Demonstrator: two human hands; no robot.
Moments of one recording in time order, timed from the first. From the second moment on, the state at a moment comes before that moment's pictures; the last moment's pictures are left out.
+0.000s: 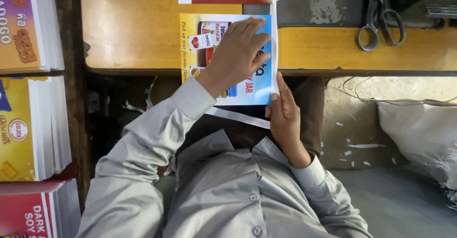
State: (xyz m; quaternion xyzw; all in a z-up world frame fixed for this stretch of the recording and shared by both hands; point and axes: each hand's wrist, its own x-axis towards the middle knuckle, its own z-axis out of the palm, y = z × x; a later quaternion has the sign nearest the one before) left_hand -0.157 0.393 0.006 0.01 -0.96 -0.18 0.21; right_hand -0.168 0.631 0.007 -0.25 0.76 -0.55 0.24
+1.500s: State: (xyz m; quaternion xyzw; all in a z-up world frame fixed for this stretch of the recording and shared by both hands) left_hand -0.178 0.390 0.015 0.01 -0.98 -0.07 0.16; right_hand -0.182 0.634 -0.007 -0.42 0.85 -0.32 0.02
